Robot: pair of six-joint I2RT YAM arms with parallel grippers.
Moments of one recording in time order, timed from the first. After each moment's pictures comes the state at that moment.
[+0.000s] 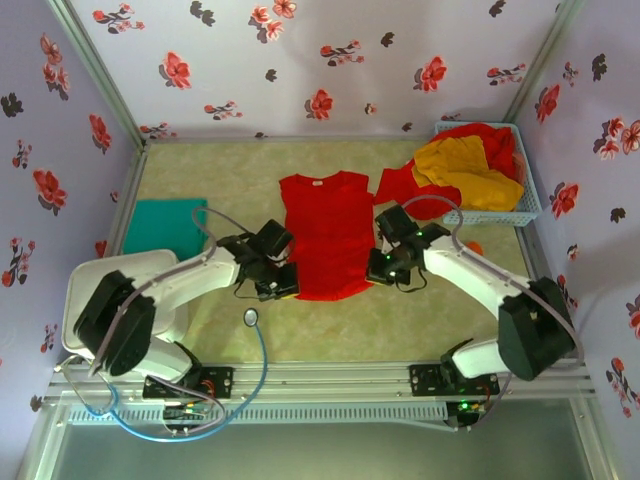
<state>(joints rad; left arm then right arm) -0.78 1.43 0.90 -0.67 0.28 -0.94 0.56 1.36 0.91 -0.80 -0.28 0.71</state>
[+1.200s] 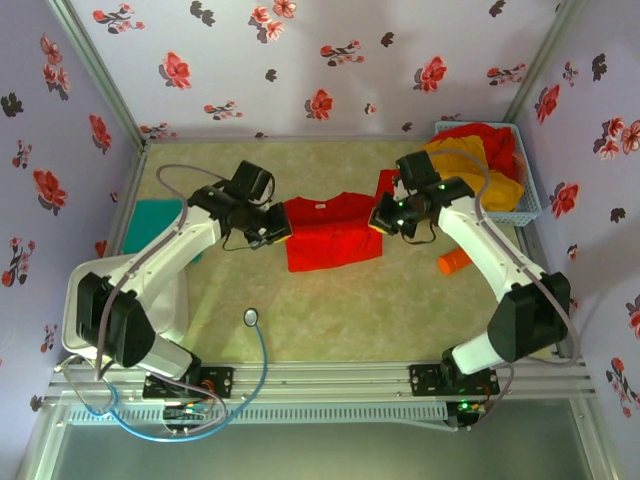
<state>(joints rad) -0.56 1.51 1.33 -0.87 0.28 -0.85 0.38 1.50 1.34 -0.92 -0.38 0.75</state>
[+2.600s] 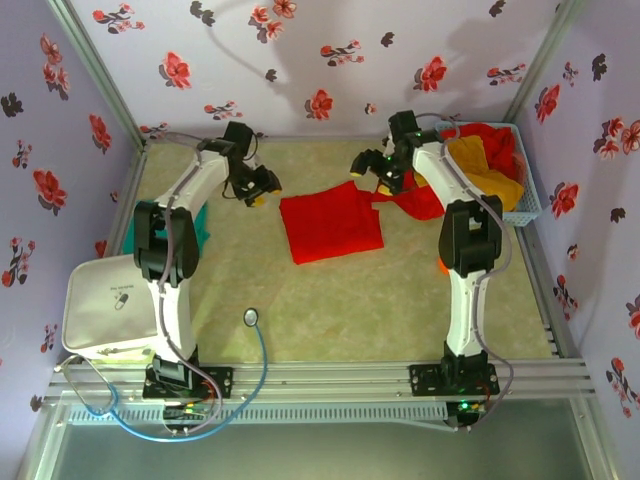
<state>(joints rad) -0.29 2.09 1.85 -0.97 0.34 -0.63 0.25 2.15 1.94 -0.92 -0.44 0.59</state>
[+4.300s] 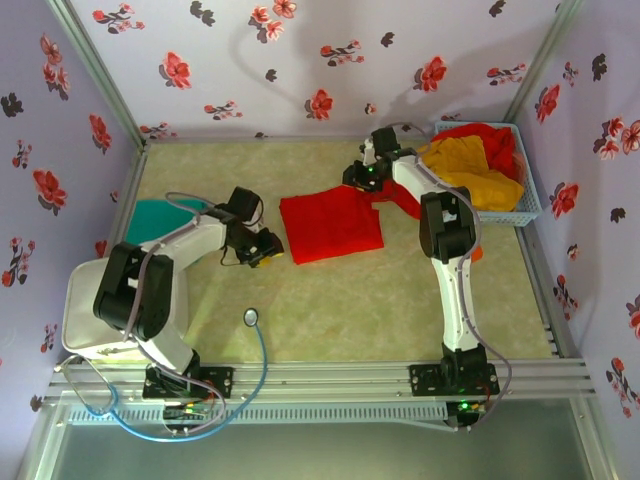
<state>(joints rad) -0.43 1.64 1.03 -0.61 0.34 -0.77 0.27 2.44 2.03 -0.61 -0.50 0.40</state>
